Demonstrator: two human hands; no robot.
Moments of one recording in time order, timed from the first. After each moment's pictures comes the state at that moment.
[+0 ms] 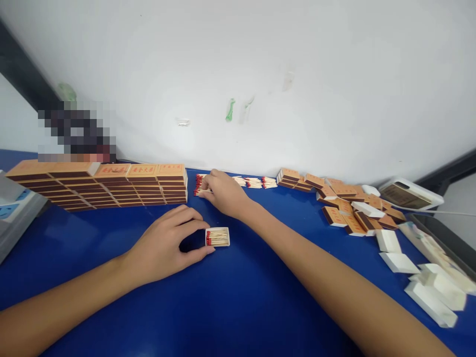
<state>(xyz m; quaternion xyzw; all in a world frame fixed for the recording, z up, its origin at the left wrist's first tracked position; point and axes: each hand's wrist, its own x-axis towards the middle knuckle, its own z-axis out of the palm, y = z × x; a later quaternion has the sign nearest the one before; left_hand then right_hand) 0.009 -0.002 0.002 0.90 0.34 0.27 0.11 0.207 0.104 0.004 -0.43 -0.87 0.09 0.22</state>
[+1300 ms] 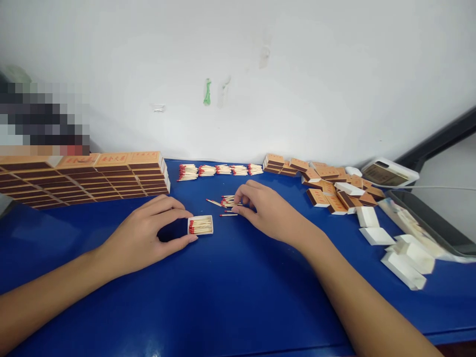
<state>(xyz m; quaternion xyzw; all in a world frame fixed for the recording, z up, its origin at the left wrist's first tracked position) 0.009 0.000 0.003 0.90 0.32 0.27 0.09 0.314 0.003 0.027 -0.53 -0.82 0.16 0.17</state>
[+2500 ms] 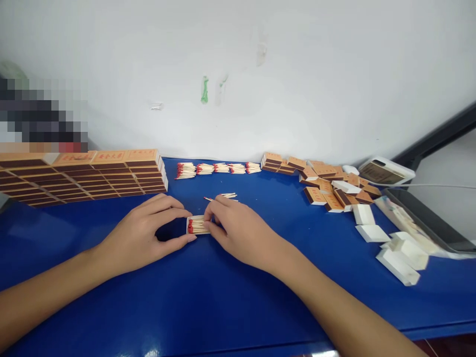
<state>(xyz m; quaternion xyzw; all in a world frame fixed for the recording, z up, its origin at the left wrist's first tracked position) 0.011 -0.003 0.003 0.91 0.31 0.28 0.09 0.260 -0.028 0.029 -0.46 -0.84 0.20 0.19</state>
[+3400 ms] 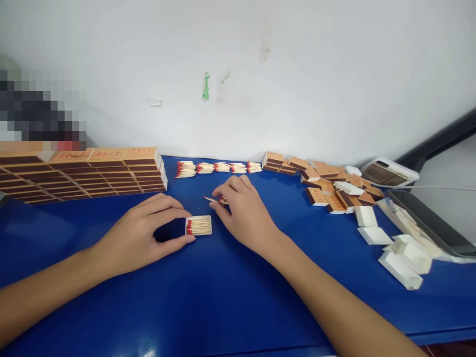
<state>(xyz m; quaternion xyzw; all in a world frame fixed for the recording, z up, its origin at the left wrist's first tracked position) 0.010 -0.003 0.003 0.91 0.31 0.28 0.08 0.267 -0.001 0.008 -0.48 -0.83 0.04 0.28</state>
